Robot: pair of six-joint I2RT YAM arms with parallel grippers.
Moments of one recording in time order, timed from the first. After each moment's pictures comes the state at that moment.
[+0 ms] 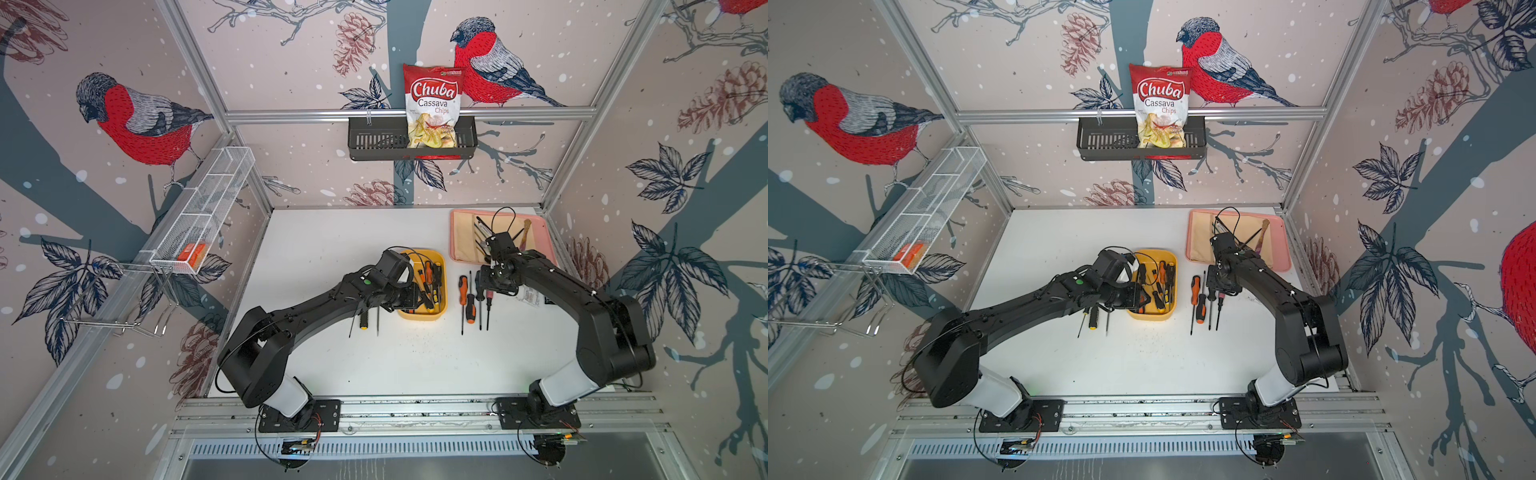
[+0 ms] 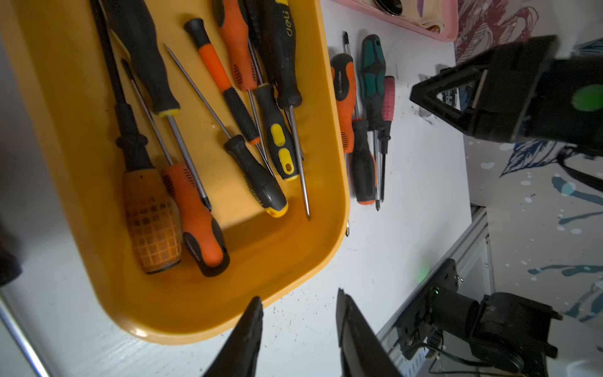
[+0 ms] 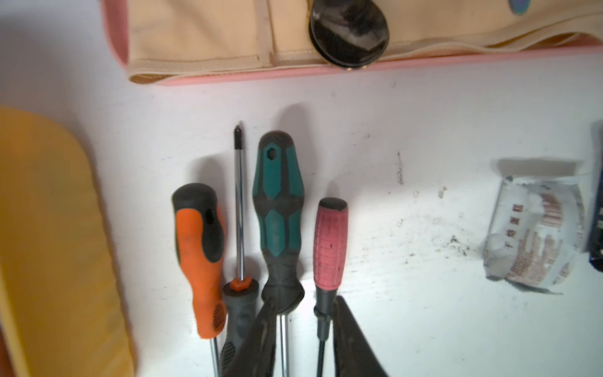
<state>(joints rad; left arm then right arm) -0.76 1.55 1.08 -0.42 0.30 -0.66 0.31 1.54 1.05 -0.71 0.07 0.40</state>
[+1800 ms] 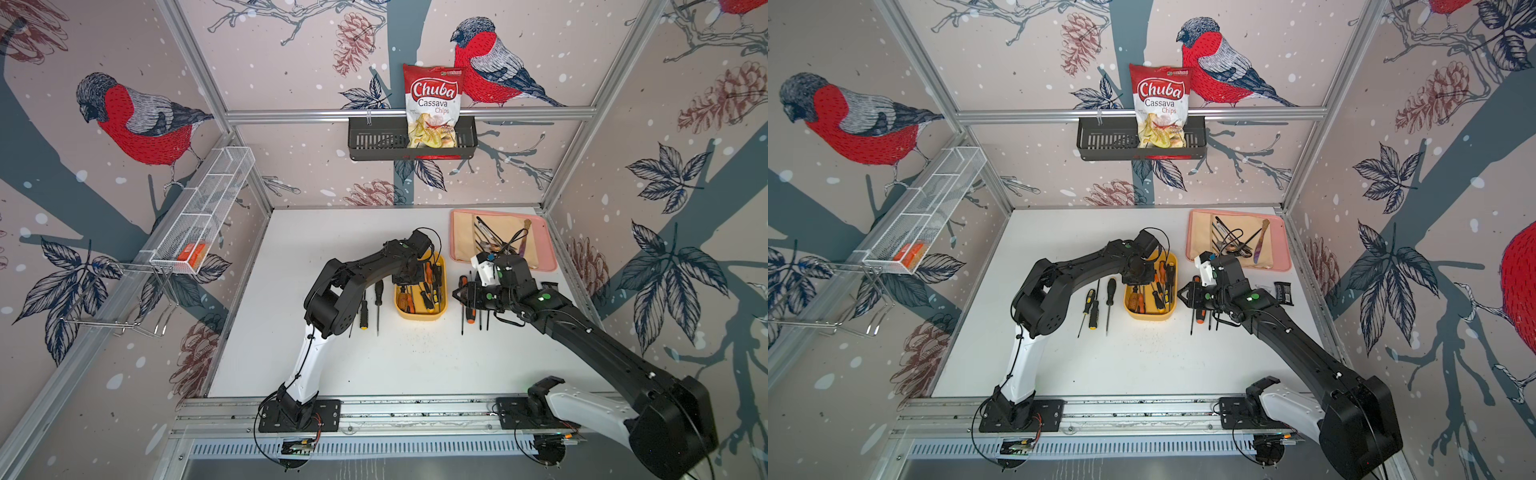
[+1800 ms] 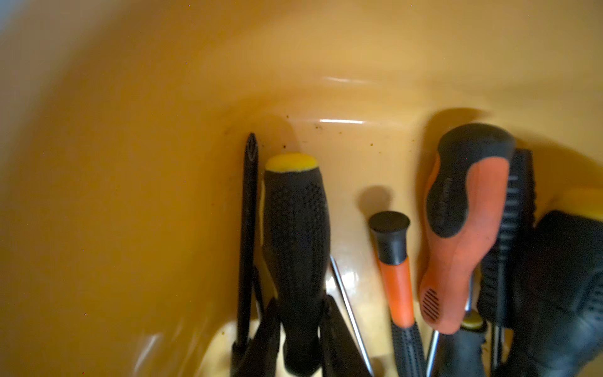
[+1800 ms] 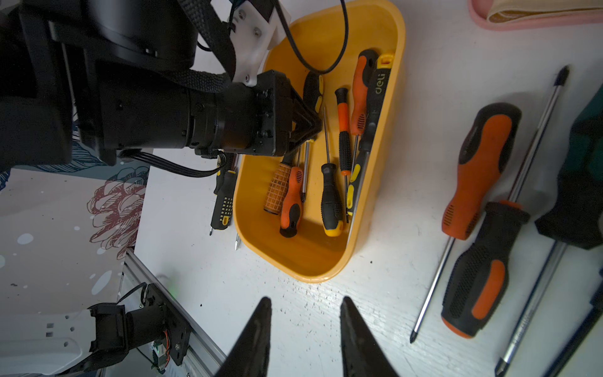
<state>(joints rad) -0.68 2.21 1.70 -0.74 -0.03 -0.68 0.48 1.10 0.76 -0.45 -0.40 0.49</state>
